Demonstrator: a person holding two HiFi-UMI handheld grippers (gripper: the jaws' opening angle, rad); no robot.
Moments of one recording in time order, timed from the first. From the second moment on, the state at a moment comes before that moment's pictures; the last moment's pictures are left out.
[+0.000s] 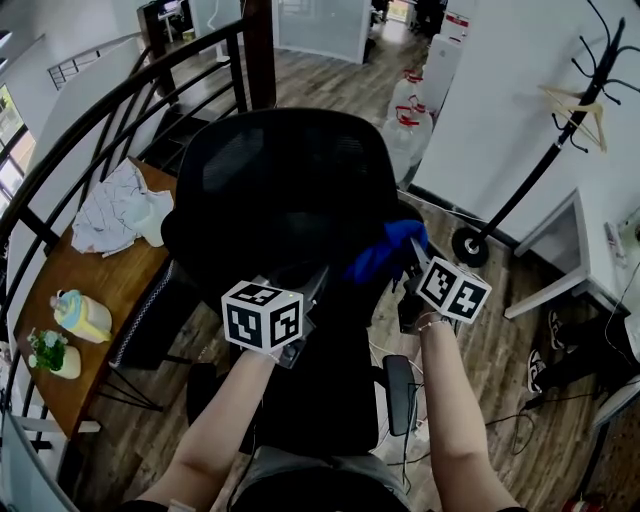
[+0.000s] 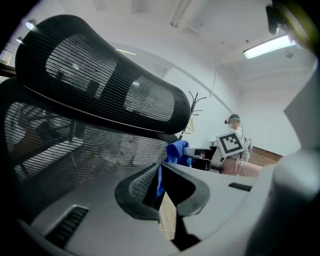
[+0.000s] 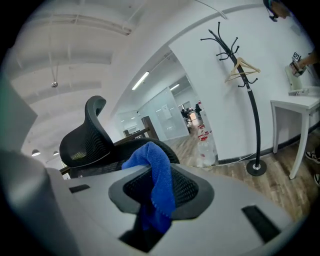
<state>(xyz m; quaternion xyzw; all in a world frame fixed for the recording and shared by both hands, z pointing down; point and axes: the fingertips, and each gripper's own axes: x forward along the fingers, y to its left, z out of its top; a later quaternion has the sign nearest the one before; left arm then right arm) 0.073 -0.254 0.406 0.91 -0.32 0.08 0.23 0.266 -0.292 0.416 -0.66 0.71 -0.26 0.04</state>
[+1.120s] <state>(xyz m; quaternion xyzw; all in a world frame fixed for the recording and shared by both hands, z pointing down) -0.051 -0.228 0.393 0.88 -0.42 0.06 0.22 0.094 -0.248 0.389 -0.52 0.83 -0.20 -0.02</state>
